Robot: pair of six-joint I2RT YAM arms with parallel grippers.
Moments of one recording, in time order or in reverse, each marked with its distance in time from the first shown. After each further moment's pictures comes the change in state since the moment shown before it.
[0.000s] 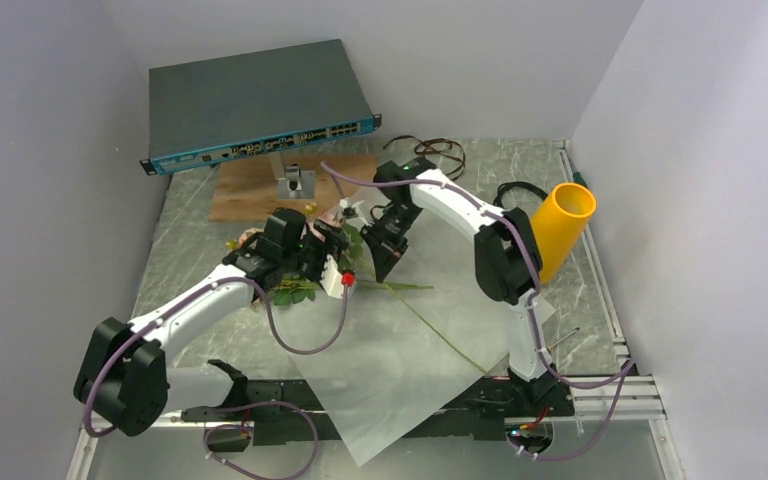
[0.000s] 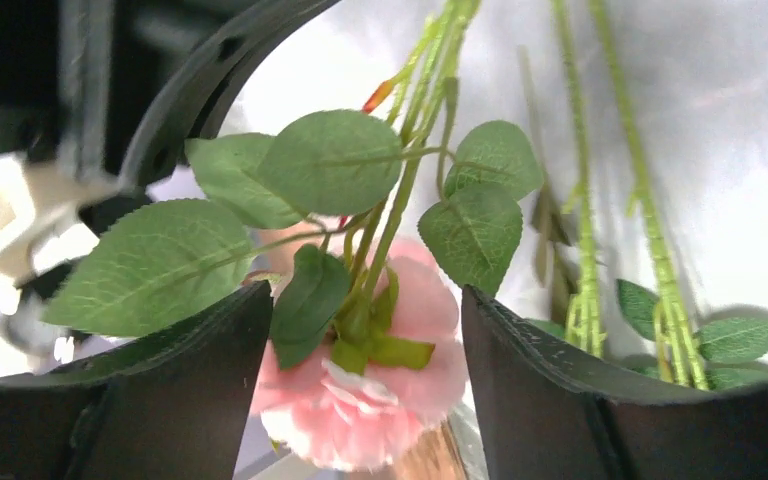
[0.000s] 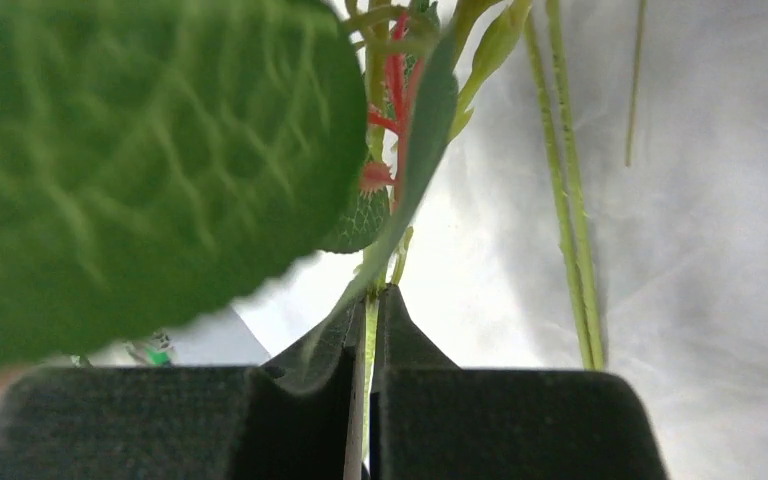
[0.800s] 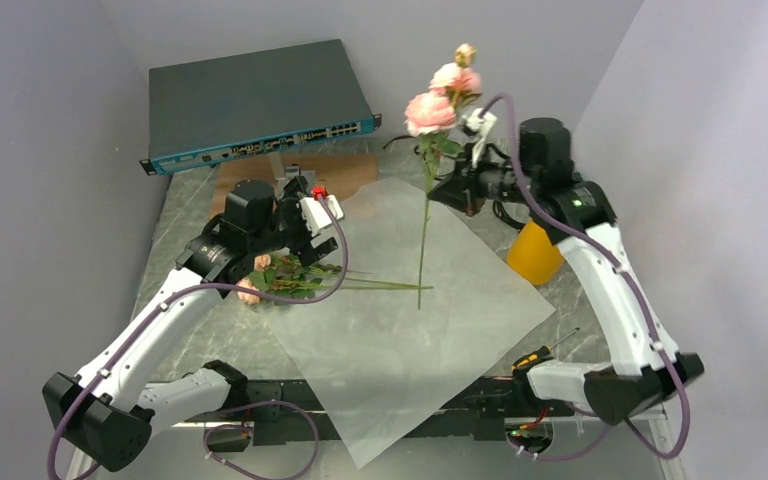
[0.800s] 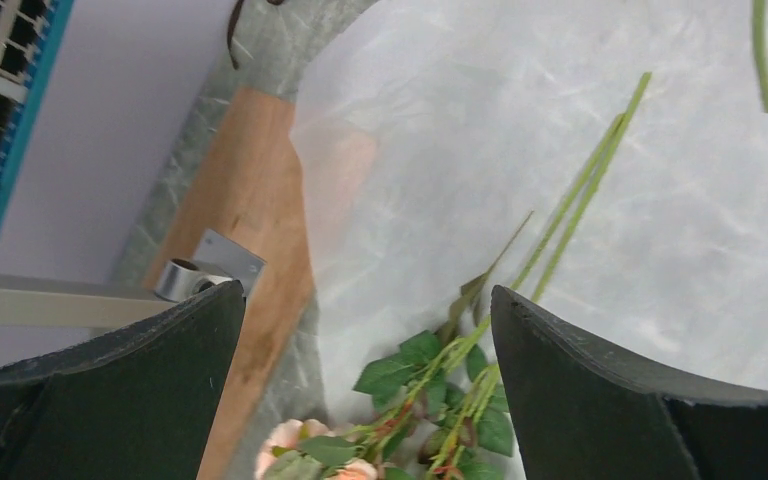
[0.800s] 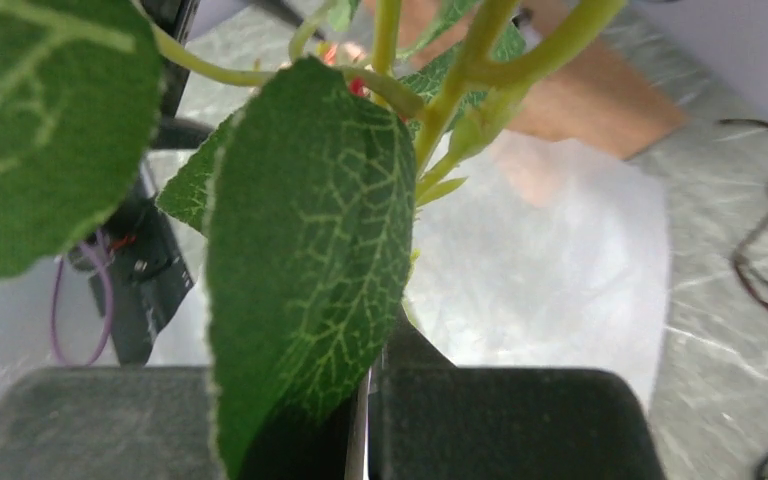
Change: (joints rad) left arm 0.016 -0.197 0.309 -0.237 -0.092 -0.964; right arm -0.257 -0.916 -0.365 0.631 0.058 0.375
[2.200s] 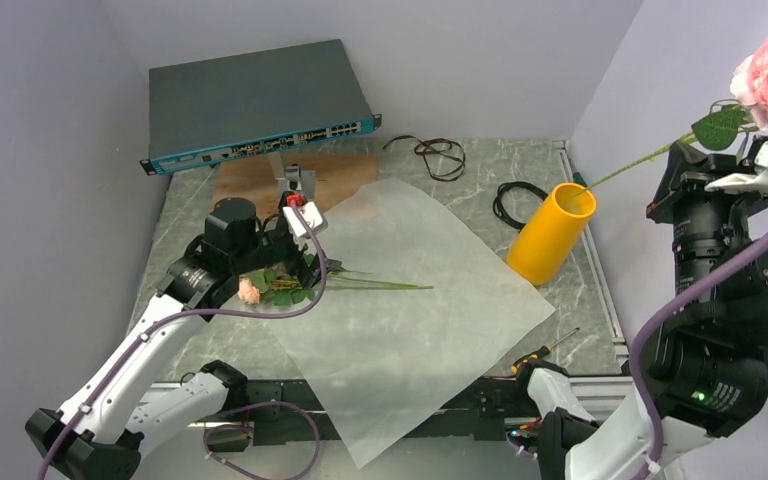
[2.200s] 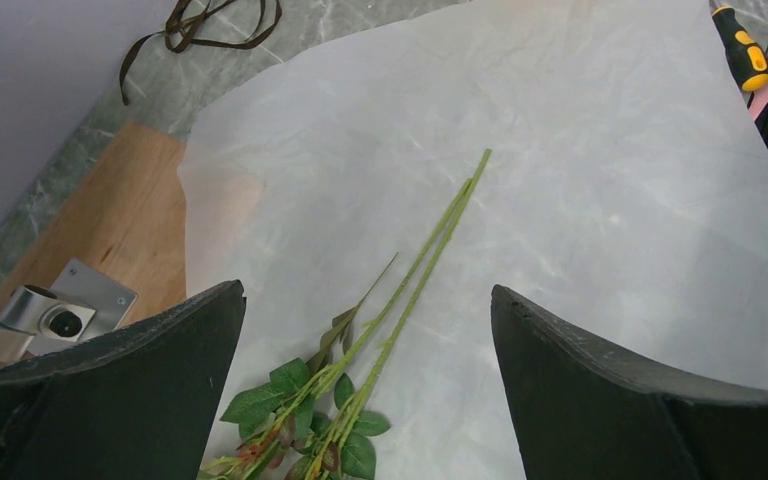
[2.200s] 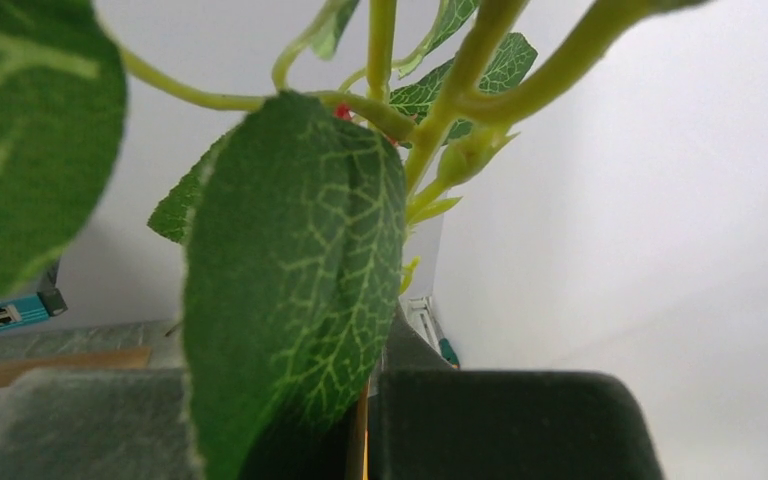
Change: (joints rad) left arm 0.002 -0.161 -0.085 0.006 0.182 -0.291; right arm -0.743 -0.312 0.616 -0.212 0.541 0.123
